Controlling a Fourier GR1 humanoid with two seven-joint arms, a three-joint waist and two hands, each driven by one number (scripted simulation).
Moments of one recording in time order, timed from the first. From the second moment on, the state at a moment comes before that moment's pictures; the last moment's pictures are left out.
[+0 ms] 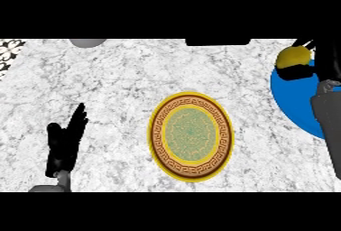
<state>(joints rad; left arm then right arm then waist) 0.00 0.18 -0.06 -1.49 -0.01 0.20 0.23 -0.66 -0.44 -0.09 -1.09 0.86 -0.22 0.27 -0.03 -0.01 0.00</state>
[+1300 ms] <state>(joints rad) -0.03 0.14 -0.06 -1.47 -0.05 0.17 0.22 -0.69 -0.66 -0.32 -0.50 0.77 -0.08 0.04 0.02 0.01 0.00</state>
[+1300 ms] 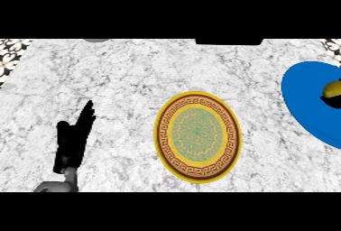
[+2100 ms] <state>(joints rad) -0.02 0.13 -0.05 -1.47 -0.05 0.17 0.21 -0.73 -0.69 -0.57 -0.37 0.49 0.05 -0.37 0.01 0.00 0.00</state>
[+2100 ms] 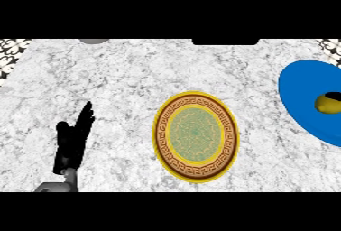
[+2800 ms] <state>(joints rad) -0.03 0.11 -0.05 -1.47 -0.08 0.17 0.21 -0.63 -0.75 -0.69 -0.29 0.28 0.28 -0.58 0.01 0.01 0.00</state>
